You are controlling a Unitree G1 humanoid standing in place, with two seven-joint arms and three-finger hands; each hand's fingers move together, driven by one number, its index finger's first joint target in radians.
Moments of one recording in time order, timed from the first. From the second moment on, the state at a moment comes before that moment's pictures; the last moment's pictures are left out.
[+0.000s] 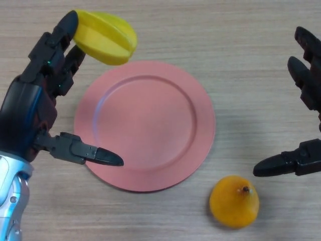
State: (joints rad) left arm -0.09 0.27 0.14 -0.46 -0.17 0.15 -0.23; right arm -0.05 -0.26 -0.14 -0.70 0.12 0.55 0.20
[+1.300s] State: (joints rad) left arm -0.06 0.28 0.17 -0.68 -0.69 0.24 -0.30; right arm -0.06 -0.26 -0.10 -0.70 0.16 0.56 0.18
